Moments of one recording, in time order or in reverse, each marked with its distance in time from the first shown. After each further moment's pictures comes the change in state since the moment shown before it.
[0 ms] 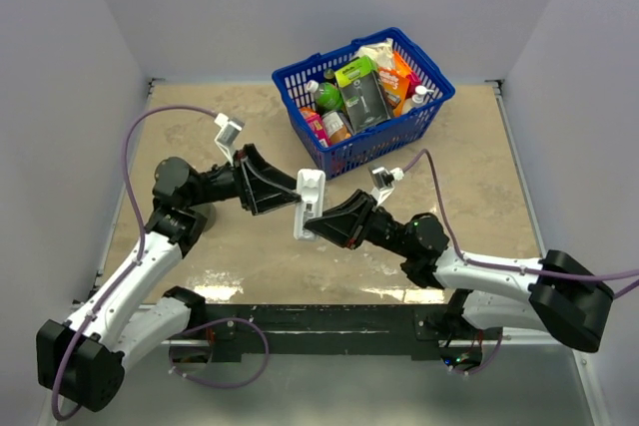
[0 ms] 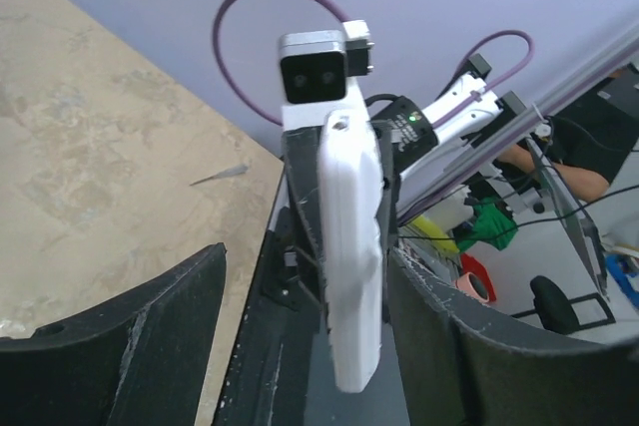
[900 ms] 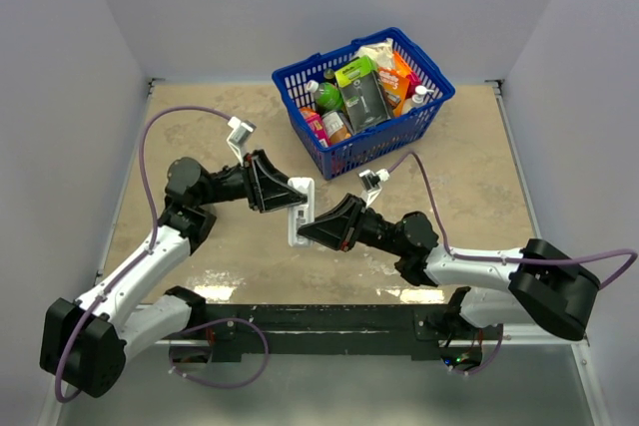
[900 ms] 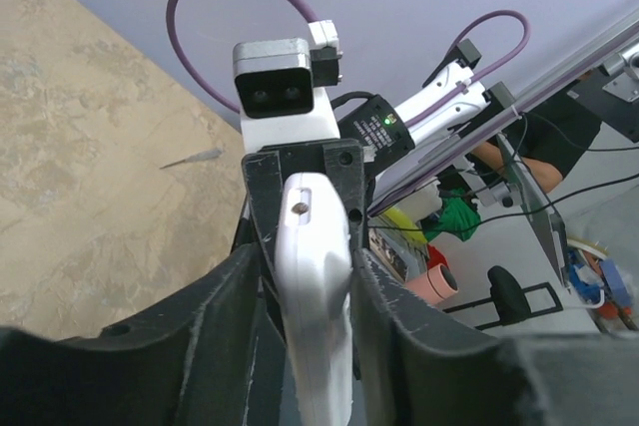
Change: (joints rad) left arm -0.039 0.079 -0.053 0.159 0.017 -0.105; right arm -0.001 0.128 0.000 0.055 -0.071 0.039
